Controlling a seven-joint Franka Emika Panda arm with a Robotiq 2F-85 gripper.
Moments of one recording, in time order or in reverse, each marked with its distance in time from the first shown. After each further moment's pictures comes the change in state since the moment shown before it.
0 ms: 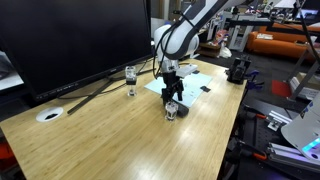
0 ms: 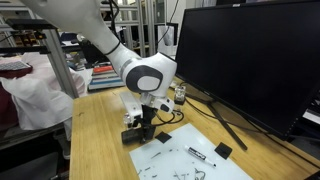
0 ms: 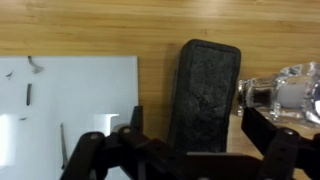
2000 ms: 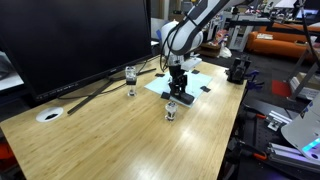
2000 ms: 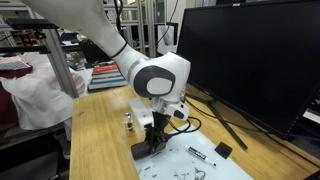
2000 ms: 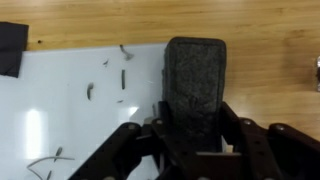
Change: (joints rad) arm -0.026 -0.021 -0.095 -0.009 -0.075 0.005 0.000
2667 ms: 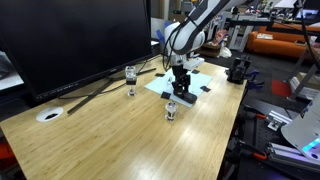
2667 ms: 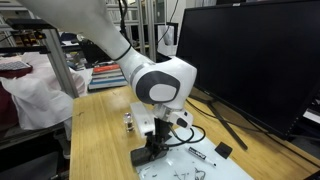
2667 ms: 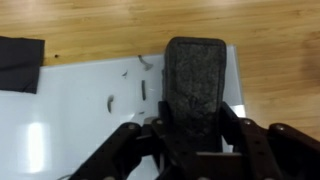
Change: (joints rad) arm -0.041 0.006 -0.004 -0.009 0.010 -0.018 -0.001
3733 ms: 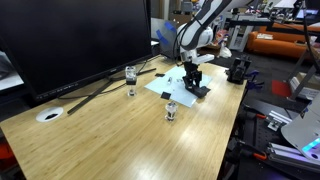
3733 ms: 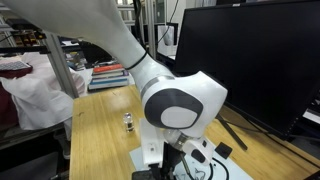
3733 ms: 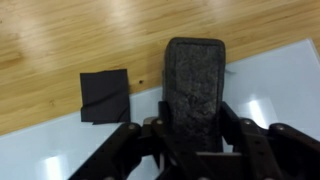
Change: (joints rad) arm -0.113 -0.001 -0.065 -0.015 0.019 -0.061 0.000
